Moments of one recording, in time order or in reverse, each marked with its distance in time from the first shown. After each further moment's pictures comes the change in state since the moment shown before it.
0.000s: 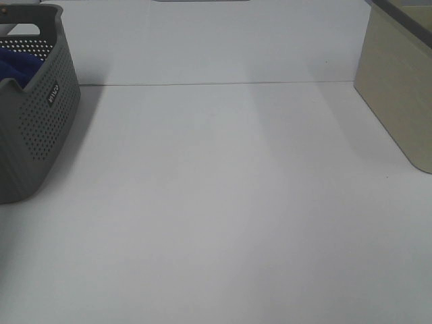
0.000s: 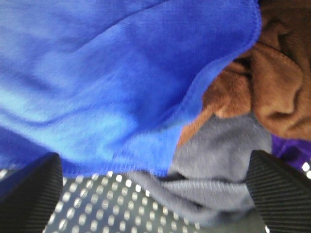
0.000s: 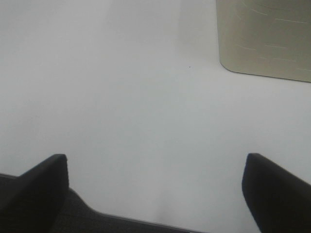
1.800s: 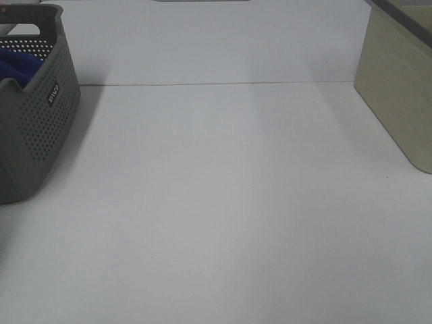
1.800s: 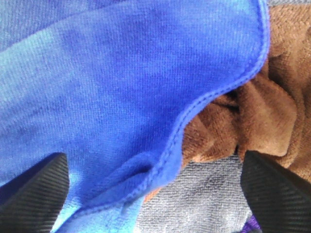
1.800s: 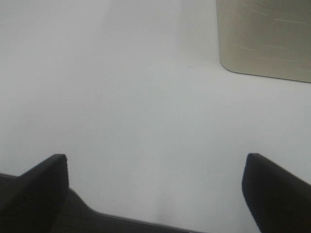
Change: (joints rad) left arm 0.062 0.160 -0.099 -0.140 0.116 0.025; right arm 0.000 0.000 0.000 0.000 0.000 -0.003
